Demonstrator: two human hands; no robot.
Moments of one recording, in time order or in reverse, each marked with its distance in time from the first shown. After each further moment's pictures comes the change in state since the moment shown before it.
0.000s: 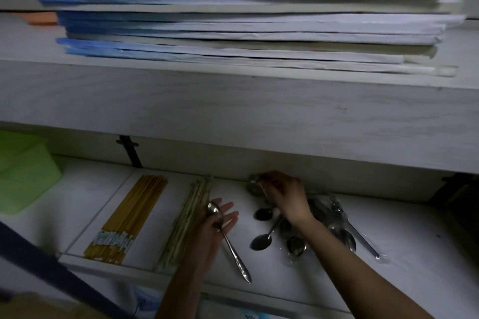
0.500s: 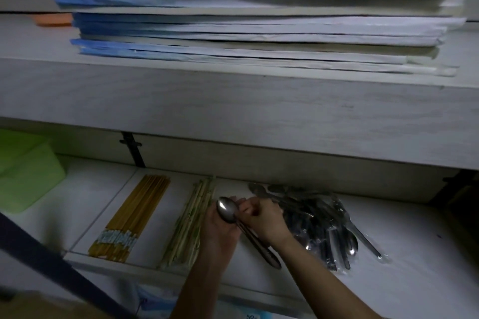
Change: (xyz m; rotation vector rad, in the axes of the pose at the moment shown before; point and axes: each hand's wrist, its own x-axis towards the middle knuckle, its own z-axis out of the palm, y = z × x) left_hand -0.004 -0.006 0.027 -0.279 -0.002 -0.037; right_hand -0.033 -0.036 0.041 -0.007 -0.213 0.291
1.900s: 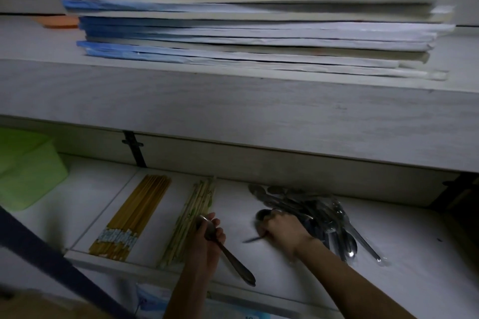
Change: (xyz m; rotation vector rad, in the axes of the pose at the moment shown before) left_hand -0.009 0.007 -0.037 0.011 0.146 0.083; right_hand 0.011 0.049 -0.026 -0.978 -0.352 -0.334
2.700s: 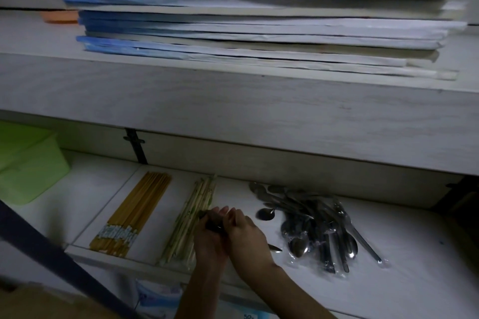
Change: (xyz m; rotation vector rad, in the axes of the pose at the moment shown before) left_hand -0.004 -0.010 0.017 -0.215 -0.036 -0.125; right_hand 0.000 -0.096 -0.001 0.186 0.502 0.126
